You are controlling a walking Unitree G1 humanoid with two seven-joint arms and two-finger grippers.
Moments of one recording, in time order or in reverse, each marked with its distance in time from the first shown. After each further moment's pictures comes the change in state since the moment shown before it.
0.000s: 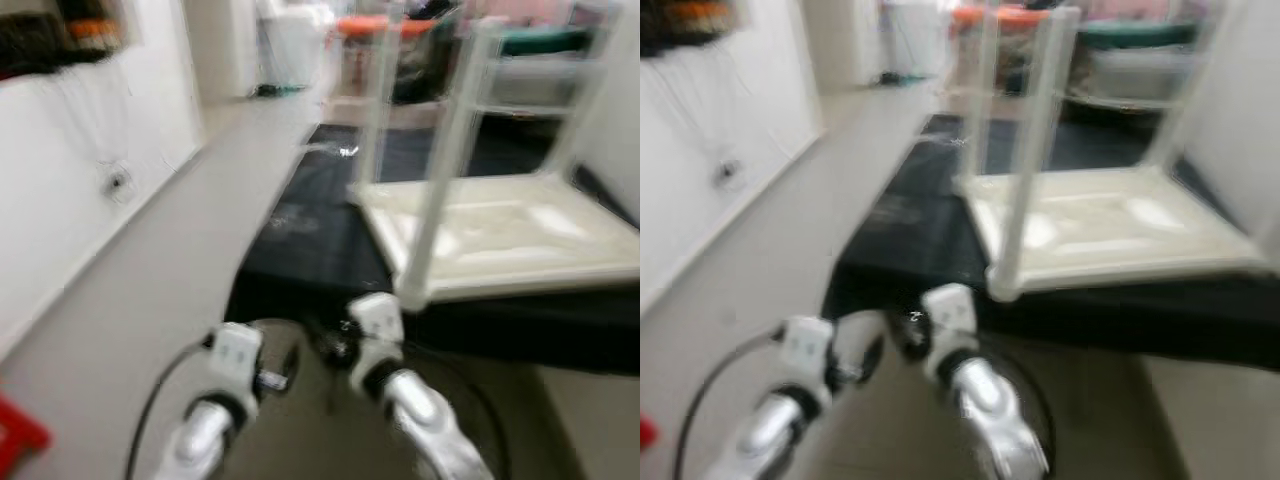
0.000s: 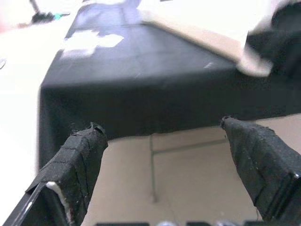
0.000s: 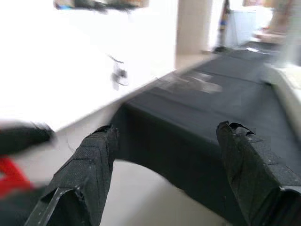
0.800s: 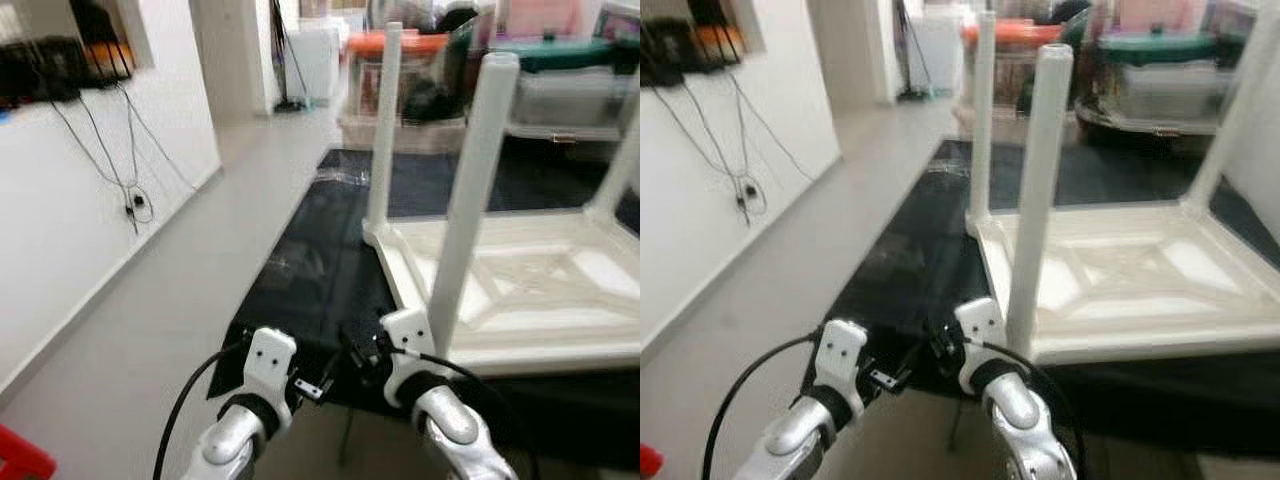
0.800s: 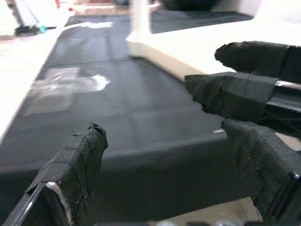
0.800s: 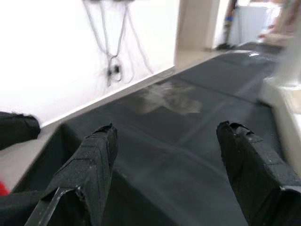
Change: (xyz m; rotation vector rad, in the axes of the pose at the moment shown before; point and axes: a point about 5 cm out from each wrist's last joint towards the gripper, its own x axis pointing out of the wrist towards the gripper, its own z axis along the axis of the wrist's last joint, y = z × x) left arm 0.000 -0.008 0.002 -0.018 -0.014 -0.029; right arm -0.002 -0.006 -0.007 -0.012 0.026 -0.031
